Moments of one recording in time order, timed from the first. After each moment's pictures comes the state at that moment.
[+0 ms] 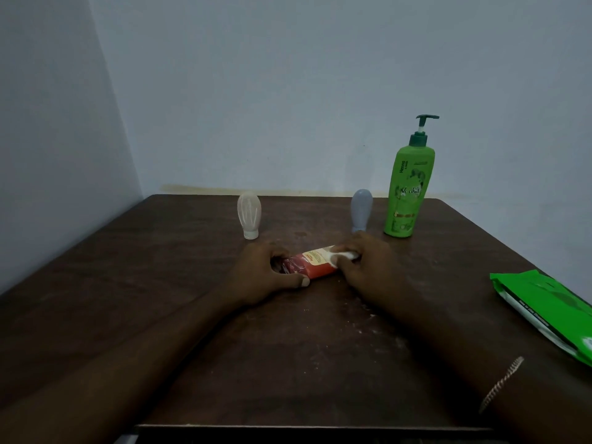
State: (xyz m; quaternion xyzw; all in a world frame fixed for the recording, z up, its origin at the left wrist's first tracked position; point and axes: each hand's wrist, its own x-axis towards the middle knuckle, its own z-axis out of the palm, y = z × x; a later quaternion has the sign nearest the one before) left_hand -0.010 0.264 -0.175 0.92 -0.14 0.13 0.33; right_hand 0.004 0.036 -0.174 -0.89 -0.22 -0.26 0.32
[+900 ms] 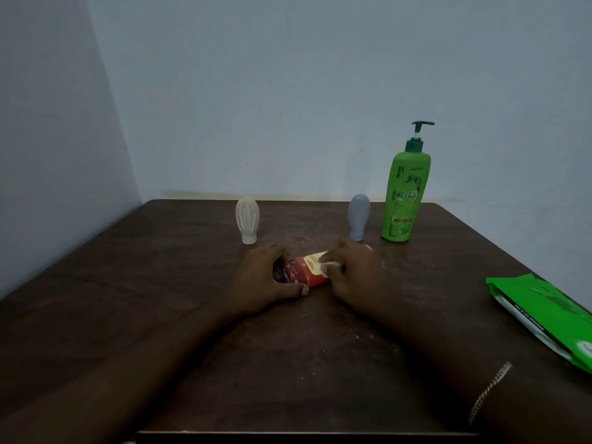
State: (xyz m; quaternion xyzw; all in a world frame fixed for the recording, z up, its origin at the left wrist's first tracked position) left_hand -0.005 0.263 -0.188 0.92 -0.16 0.19 0.30; right_hand -0.002 0.050 -0.173 -0.91 -0.25 -0.22 0.26
